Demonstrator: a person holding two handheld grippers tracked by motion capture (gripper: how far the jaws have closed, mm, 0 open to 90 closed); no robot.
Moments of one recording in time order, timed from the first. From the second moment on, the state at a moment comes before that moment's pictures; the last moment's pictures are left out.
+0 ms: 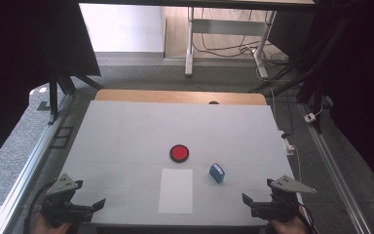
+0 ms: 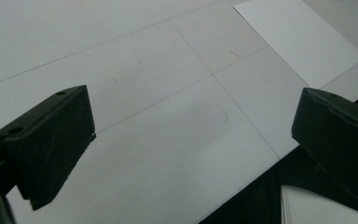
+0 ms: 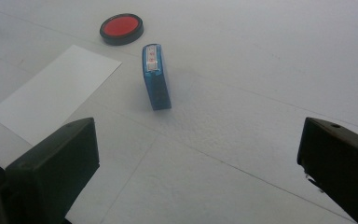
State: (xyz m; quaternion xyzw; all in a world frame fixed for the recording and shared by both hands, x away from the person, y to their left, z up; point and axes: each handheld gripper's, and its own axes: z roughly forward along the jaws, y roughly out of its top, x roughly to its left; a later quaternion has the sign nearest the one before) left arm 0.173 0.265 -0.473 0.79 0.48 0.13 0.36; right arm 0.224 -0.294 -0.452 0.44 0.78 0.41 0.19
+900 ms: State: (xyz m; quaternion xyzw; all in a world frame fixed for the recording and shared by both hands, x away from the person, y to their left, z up) left arm 0.172 0.264 -0.474 0.78 0.50 0.14 0.35; right arm 0.230 -0.287 -0.453 0.43 0.79 0.40 0.18
